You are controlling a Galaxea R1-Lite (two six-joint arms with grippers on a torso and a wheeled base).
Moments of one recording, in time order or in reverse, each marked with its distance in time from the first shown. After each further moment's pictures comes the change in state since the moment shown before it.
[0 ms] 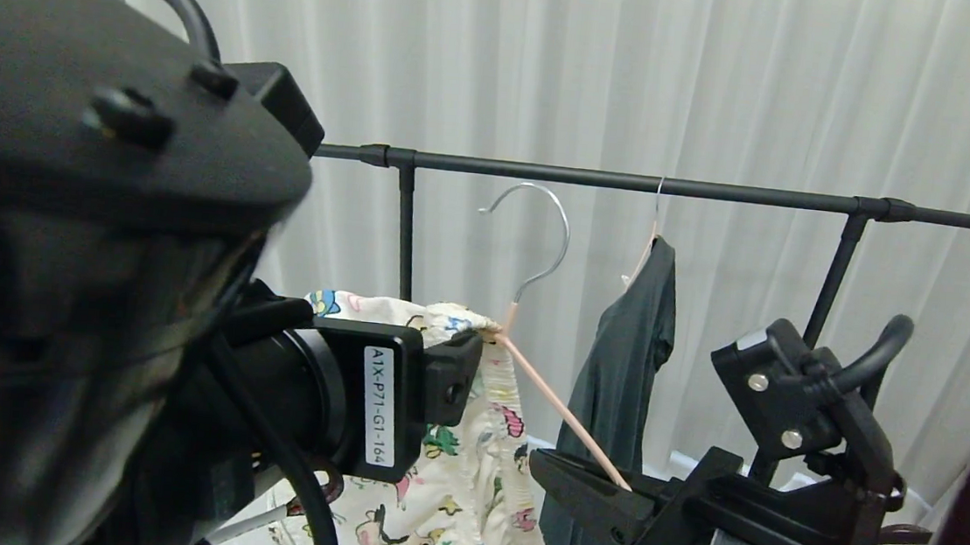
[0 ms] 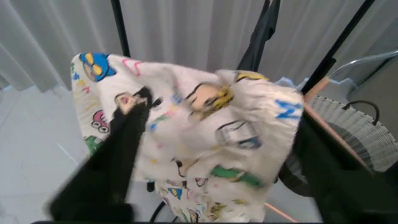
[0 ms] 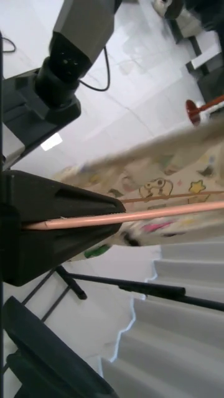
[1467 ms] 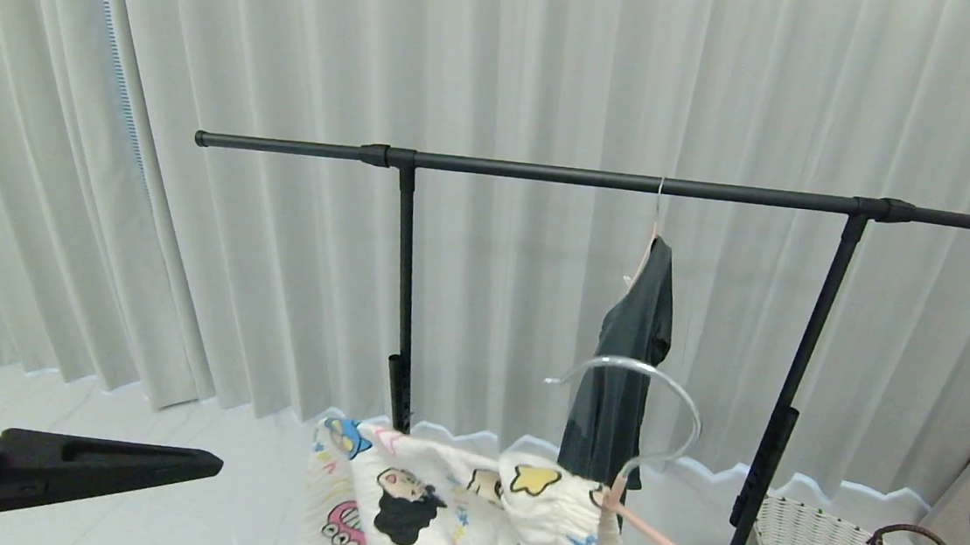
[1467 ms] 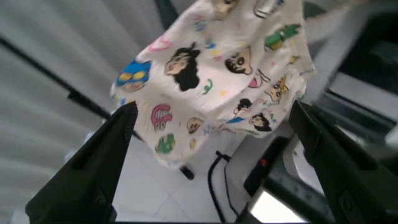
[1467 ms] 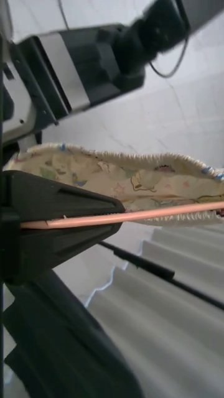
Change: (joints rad) left arm -0.067 -0.446 0.360 -0.016 -0.537 0.658; right arm 0.001 -0.308 0.335 -0.025 0.144 -0.351
